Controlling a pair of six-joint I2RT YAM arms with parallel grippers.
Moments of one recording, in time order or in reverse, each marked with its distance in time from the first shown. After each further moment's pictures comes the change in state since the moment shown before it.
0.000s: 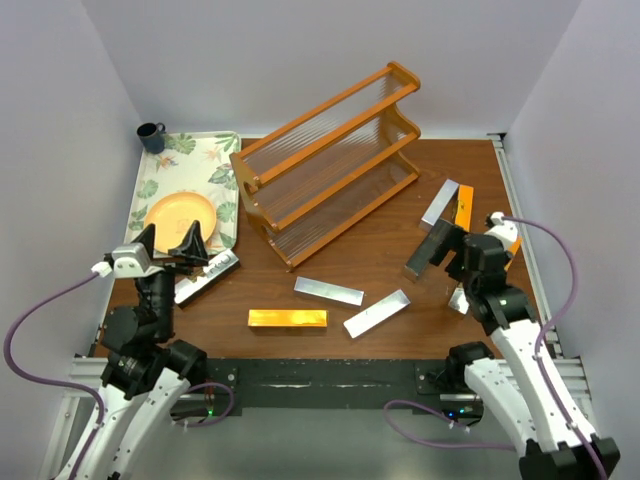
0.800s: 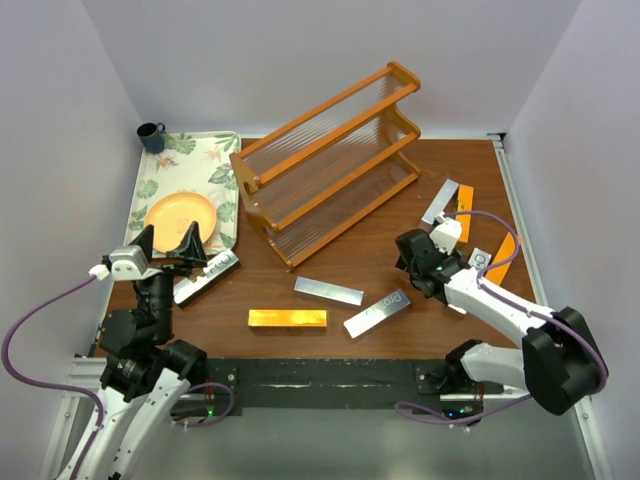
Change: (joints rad) left arm 0.000 -0.018 0.000 -0.006 0.000 -0.002; right arm 0.325 0.527 -0.023 0.192 0.312 0.254
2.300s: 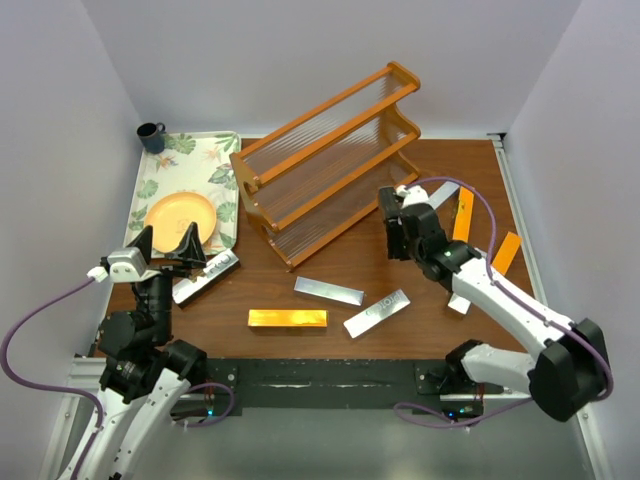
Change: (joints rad) left arm -0.001 -0.014 0.000 -0.006 0.000 0.000; right arm 0.005 -0.033 0.209 0.014 -0.401 -0.557
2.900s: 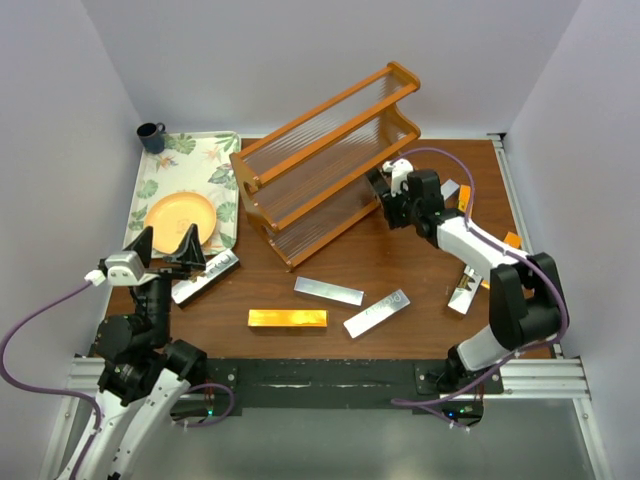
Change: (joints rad) left arm -0.018 -0.022 0.000 -0.001 0.004 0.000; right arm -0.217 0.373 0.147 0.270 -0.309 -0.405
